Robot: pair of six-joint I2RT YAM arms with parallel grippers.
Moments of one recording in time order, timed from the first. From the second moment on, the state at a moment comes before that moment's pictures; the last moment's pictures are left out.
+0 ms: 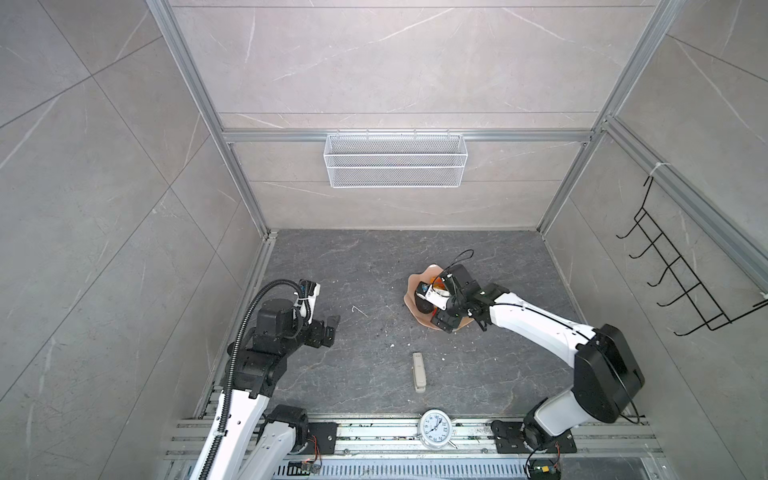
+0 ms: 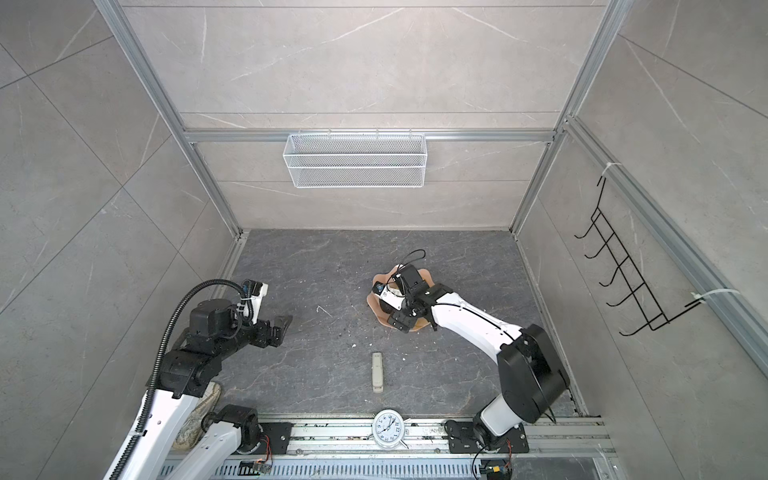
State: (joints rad) left arm -0.21 0.69 0.82 -0.77 0.14 0.05; right arm 0.60 1.50 1.11 -0.56 0.07 -0.52
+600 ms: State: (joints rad) left arm -0.21 0.91 0.37 0.06 -0.32 -0.05; right arm 0.25 1.10 0.33 0.33 0.34 -0.07
